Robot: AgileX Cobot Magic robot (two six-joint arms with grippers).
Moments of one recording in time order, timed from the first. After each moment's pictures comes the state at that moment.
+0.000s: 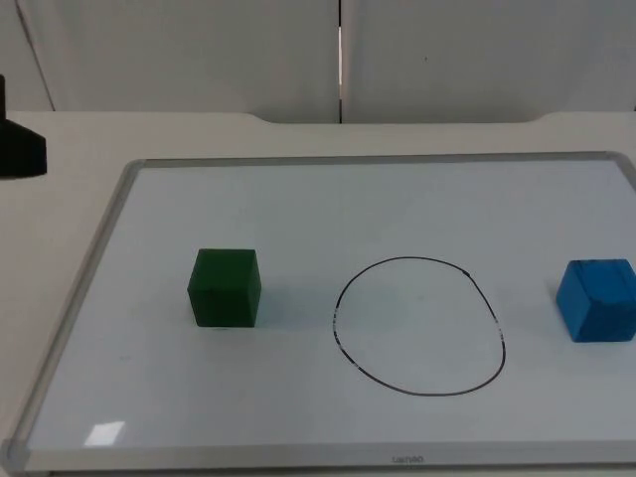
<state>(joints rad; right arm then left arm) 0.11 0.00 -0.52 -0.02 1.08 -0.04 0.02 1.06 -0.53 -1.10 0.56 0.97</state>
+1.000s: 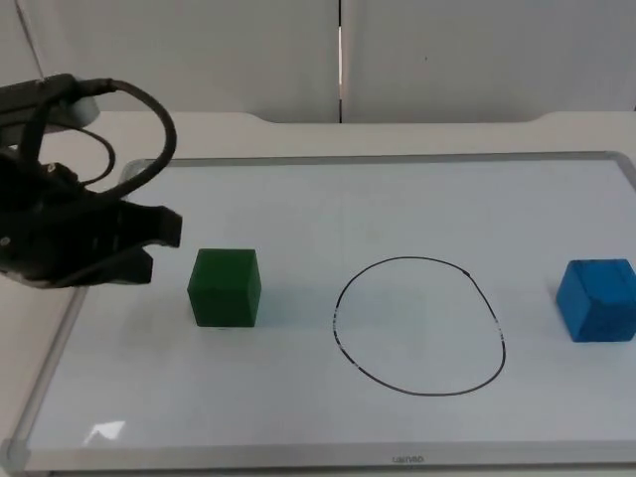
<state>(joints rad) 0.11 0.00 -0.52 -0.02 1.08 -0.04 -0.22 1.60 -0.63 -1.29 0.24 1.10</state>
